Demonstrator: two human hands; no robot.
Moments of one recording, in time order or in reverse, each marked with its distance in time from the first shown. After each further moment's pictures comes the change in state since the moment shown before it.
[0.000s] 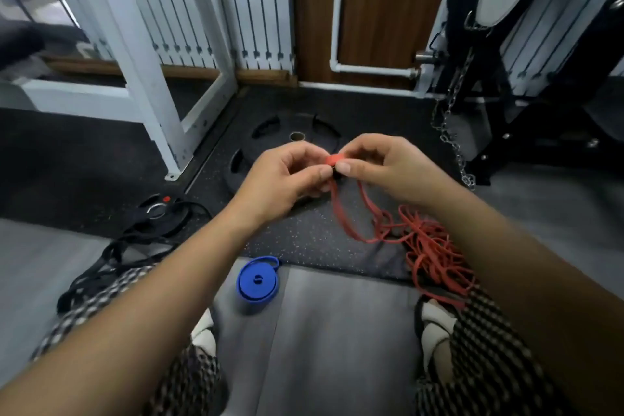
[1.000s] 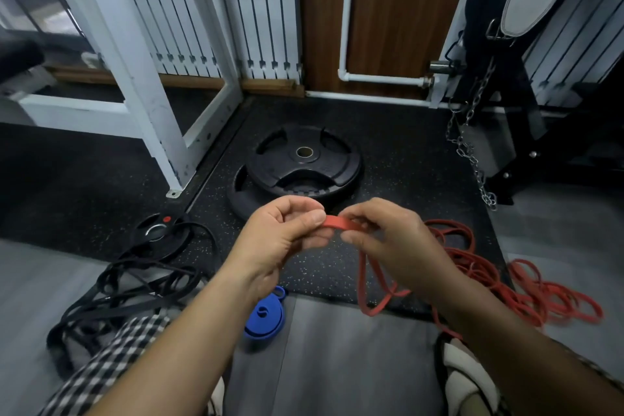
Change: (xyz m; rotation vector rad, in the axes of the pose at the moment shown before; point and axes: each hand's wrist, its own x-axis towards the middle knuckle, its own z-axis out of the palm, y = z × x) left_hand 0.026 -0.038 -0.008 -0.504 0.193 -0.414; right_hand 0.018 0.044 0.032 -0.247 0.097 -0.069
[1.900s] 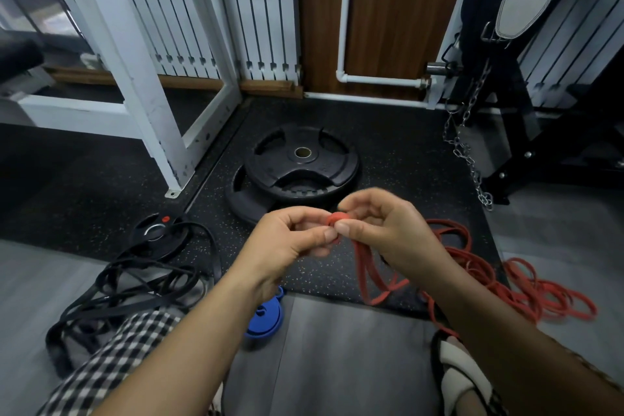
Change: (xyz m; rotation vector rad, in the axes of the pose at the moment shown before) left_hand -0.007 -0.007 0.004 0.190 -0.116 0.025; right_hand 0.001 -0.016 -0.007 0.542 -0.024 0.246
